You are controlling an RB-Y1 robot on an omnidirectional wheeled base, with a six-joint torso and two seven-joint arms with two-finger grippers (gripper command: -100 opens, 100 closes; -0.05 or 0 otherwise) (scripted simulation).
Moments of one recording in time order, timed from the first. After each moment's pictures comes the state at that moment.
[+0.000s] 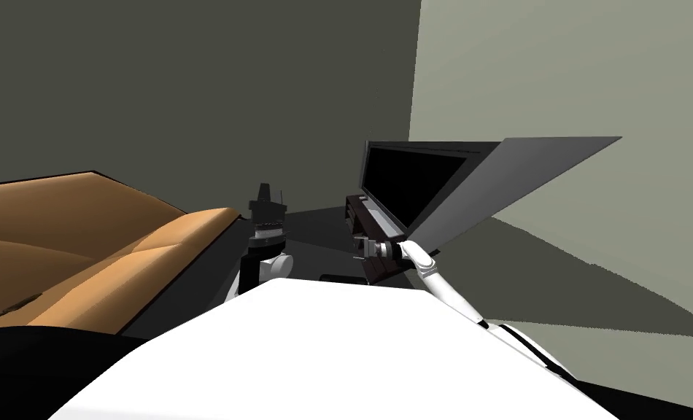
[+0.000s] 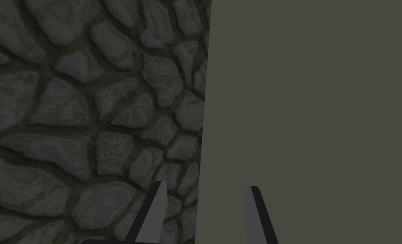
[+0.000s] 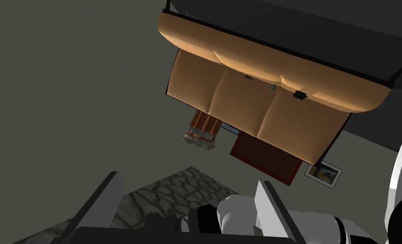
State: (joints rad) left arm 0.47 0.02 0.00 -2.35 0.07 -0.45 -0.12; right arm -0.02 -0.59 0.30 -1.66 1.28 -1.11 0.31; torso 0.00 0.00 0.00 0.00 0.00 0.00
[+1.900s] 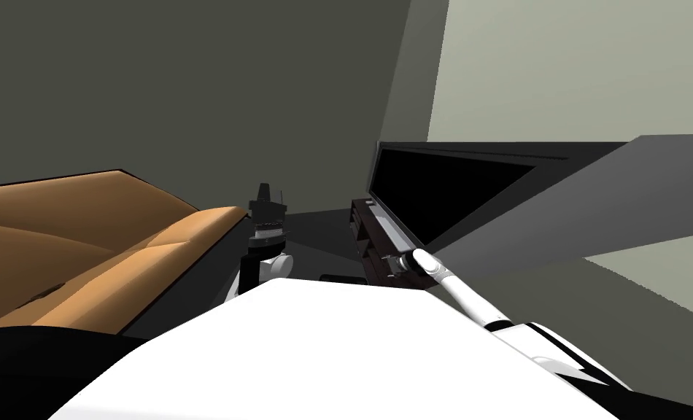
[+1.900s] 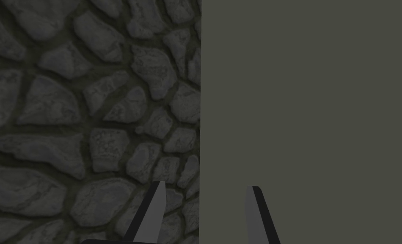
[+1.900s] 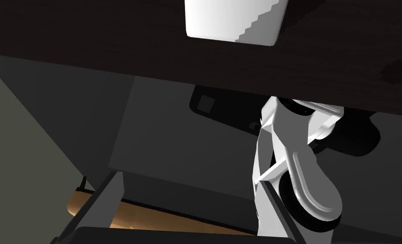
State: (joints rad) left arm 0.47 0.02 0.00 -2.35 0.07 -0.45 -0.12; right arm -0.05 -0.74 0.30 -1.27 1.85 -1.14 0.42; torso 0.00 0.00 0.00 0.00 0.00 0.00
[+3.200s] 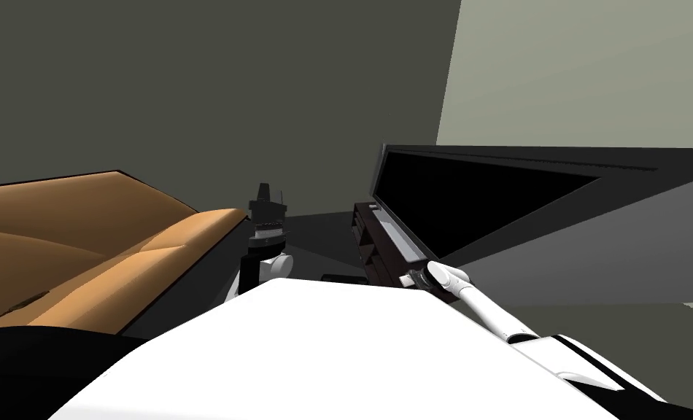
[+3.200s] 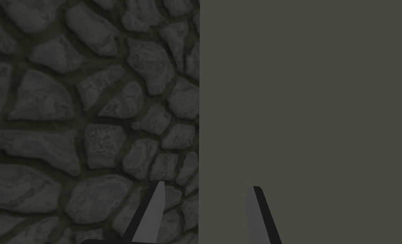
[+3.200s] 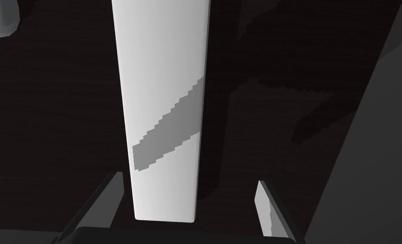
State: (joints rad) left arm 0.47 0.02 0.00 -2.35 0.07 -0.45 -0.12; right arm 0.00 -0.81 0.27 -1.05 2.16 -1.06 0.49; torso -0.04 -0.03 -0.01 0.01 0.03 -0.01
